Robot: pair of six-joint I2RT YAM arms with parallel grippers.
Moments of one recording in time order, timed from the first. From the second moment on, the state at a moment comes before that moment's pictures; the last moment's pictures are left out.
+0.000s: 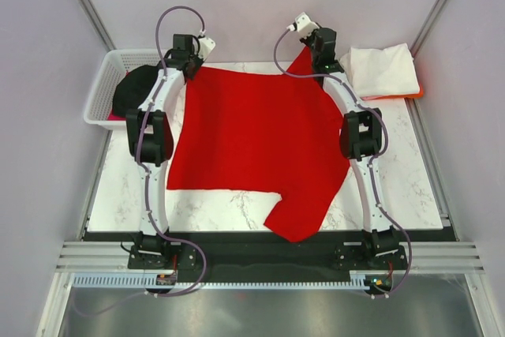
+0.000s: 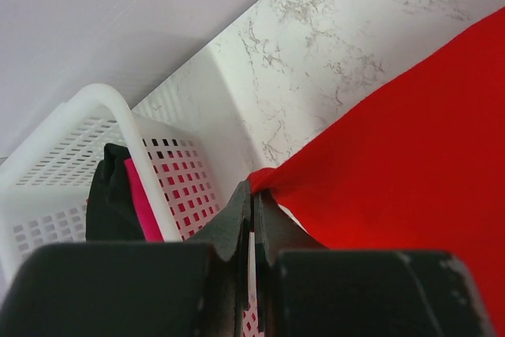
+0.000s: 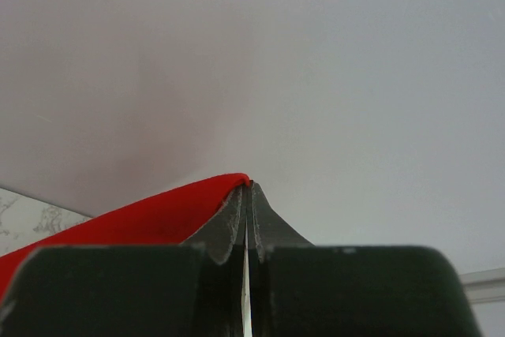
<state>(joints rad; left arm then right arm) -0.11 2.38 2.20 -0.46 -0.11 0.64 0.21 2.66 2.47 0.19 0.24 -0.80</state>
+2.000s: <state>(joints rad) -0.05 2.08 1.80 -0.43 0.13 0.90 0.26 1.79 1.62 -0.34 0.24 -0.70</state>
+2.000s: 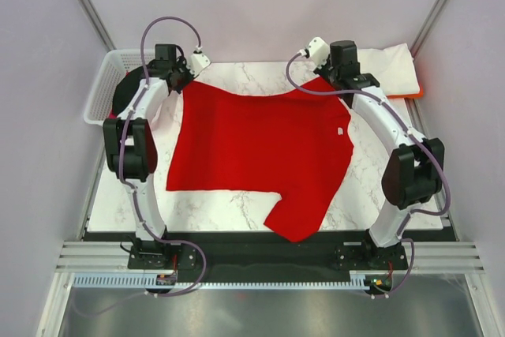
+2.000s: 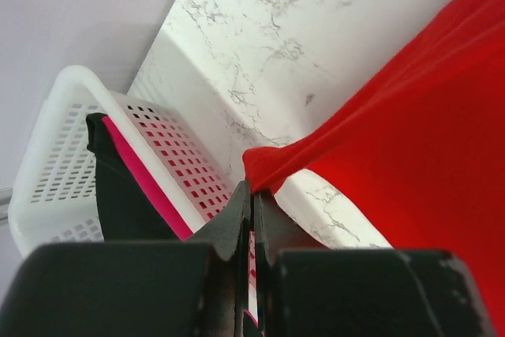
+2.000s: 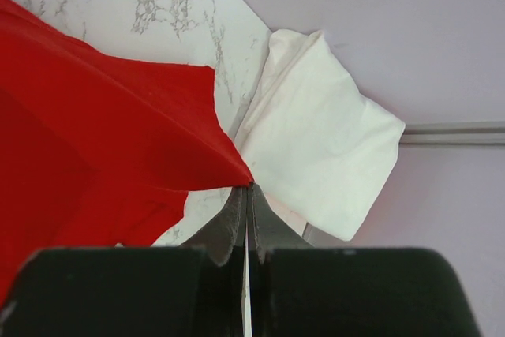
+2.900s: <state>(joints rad) -0.04 1.88 1.41 -0.42 0.14 0.98 0.29 1.54 1.37 -0.54 0.12 -0.54</state>
